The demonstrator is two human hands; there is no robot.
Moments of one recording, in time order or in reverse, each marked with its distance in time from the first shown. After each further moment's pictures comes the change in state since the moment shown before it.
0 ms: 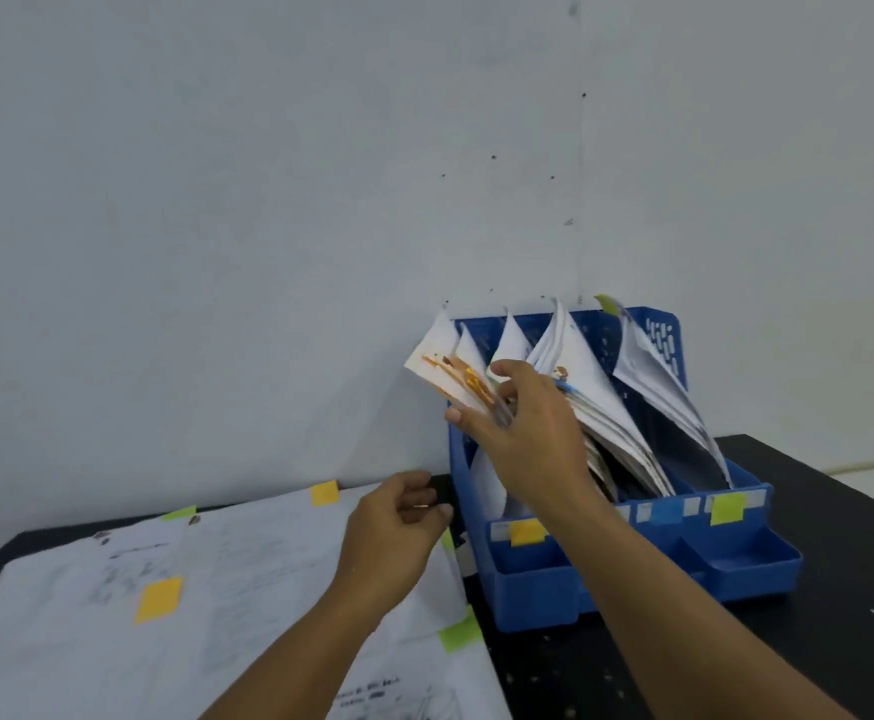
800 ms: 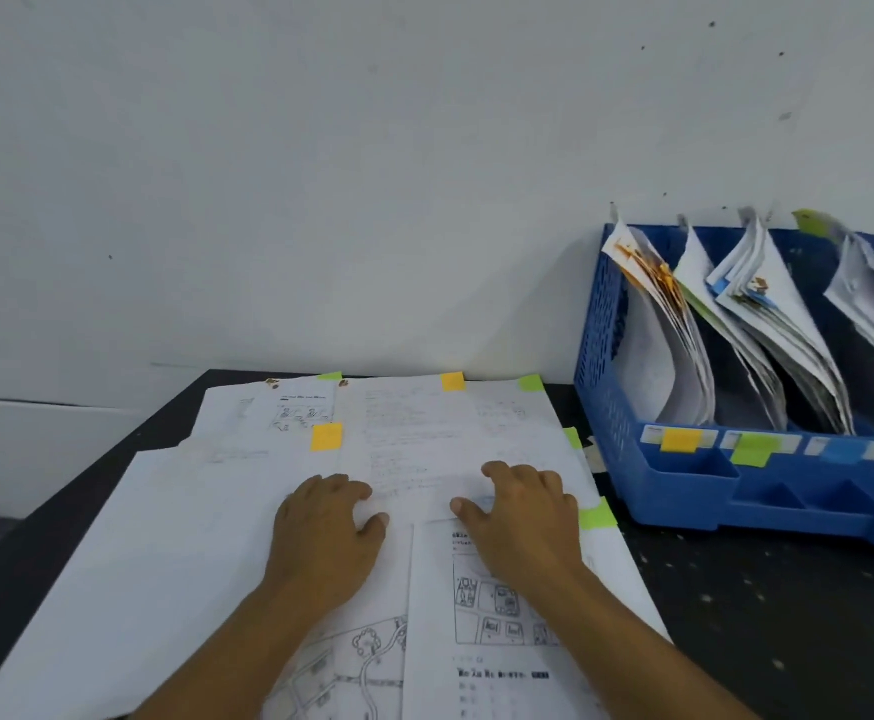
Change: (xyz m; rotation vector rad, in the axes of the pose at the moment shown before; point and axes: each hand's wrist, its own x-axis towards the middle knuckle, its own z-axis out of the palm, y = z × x) left_hand -0.107 -0.126 -0.158 0.824 0.152 -0.131; right_hand -0.158 -0.025 0.131 -0.471 -0.560 0.067
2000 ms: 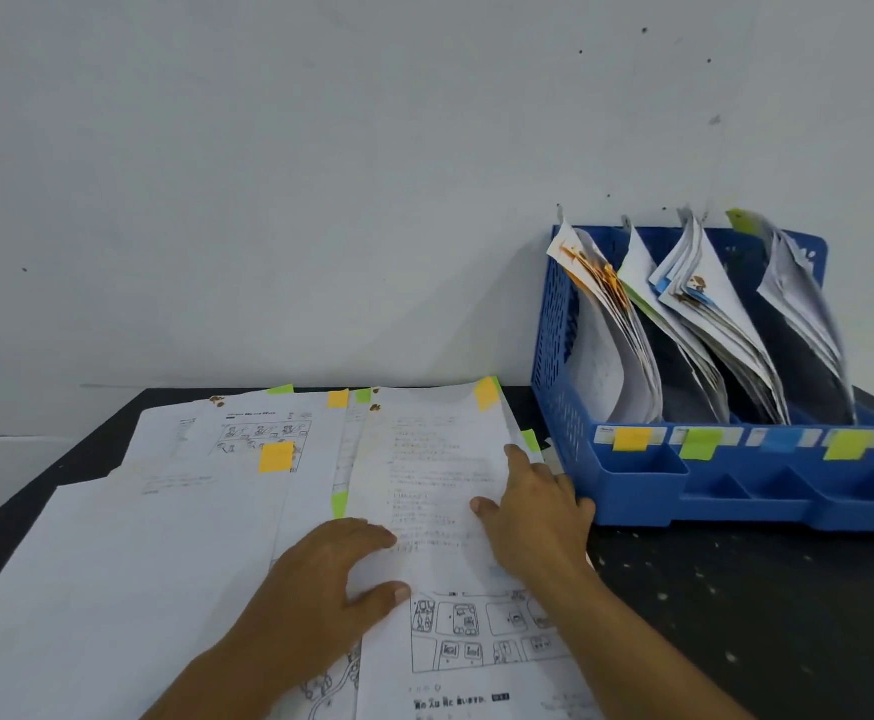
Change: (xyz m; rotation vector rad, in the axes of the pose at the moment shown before) left_hand -0.015 0.016 0.009 -0.177 -0.158 0.369; right_hand 0.011 0.025 -0.029 -0.032 -0.041 0.247
